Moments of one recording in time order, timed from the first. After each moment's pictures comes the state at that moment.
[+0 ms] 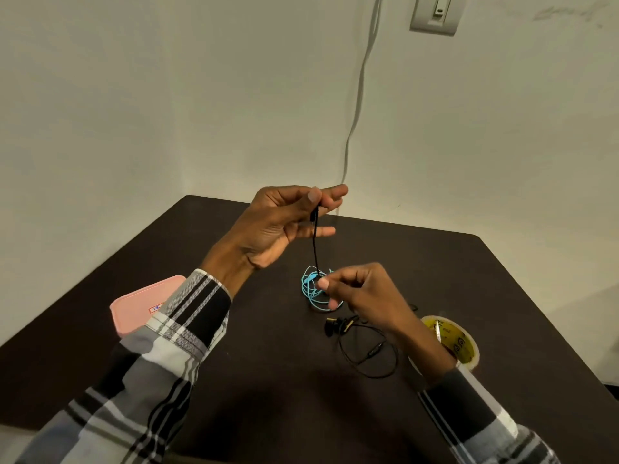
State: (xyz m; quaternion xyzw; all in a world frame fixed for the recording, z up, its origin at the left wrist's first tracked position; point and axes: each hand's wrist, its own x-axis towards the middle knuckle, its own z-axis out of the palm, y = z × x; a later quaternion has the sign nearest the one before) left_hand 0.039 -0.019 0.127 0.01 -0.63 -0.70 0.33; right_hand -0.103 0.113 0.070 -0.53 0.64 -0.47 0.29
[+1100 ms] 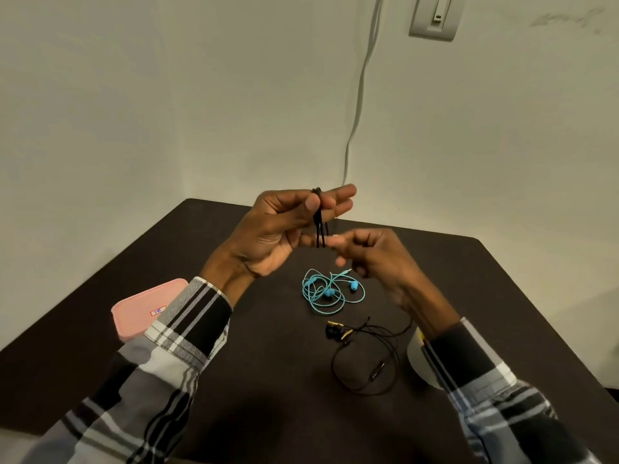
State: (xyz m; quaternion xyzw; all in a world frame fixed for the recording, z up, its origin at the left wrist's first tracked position) left_hand 0.044 -0.010 0.129 -0.06 -0.60 -0.73 0.31; right_hand -0.124 0.088 0.104 -0.49 0.62 -0.53 0.31
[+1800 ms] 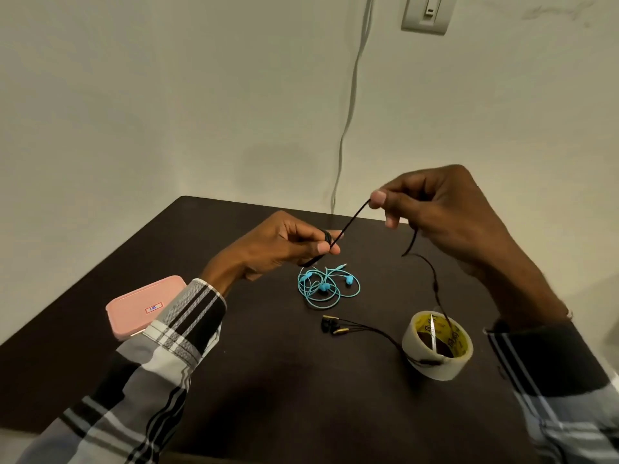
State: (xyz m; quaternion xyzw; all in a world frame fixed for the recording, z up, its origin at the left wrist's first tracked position) left_hand 0.043 -0.019 0.108 0.07 -0.80 -0.56 0.20; right_hand -0.120 0.151 0.191 -0.60 0.64 -0.47 0.07
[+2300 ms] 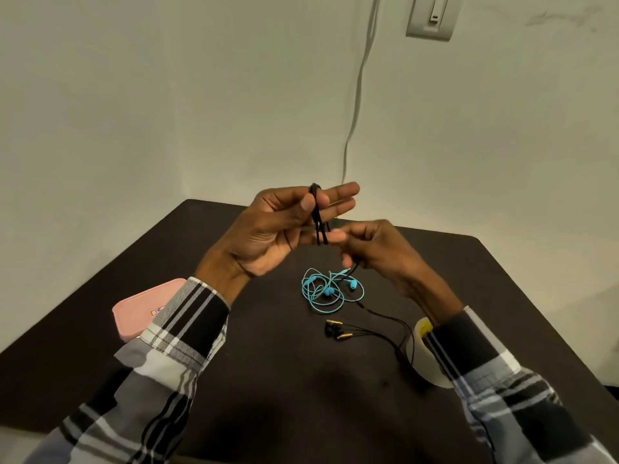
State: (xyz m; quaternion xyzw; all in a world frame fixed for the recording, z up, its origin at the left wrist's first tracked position) left_hand 0.049 -0.009 0.132 -0.13 -0.58 -0.76 0.26; right_hand -0.131 0.087 0.116 -0.57 0.61 -0.47 0.28
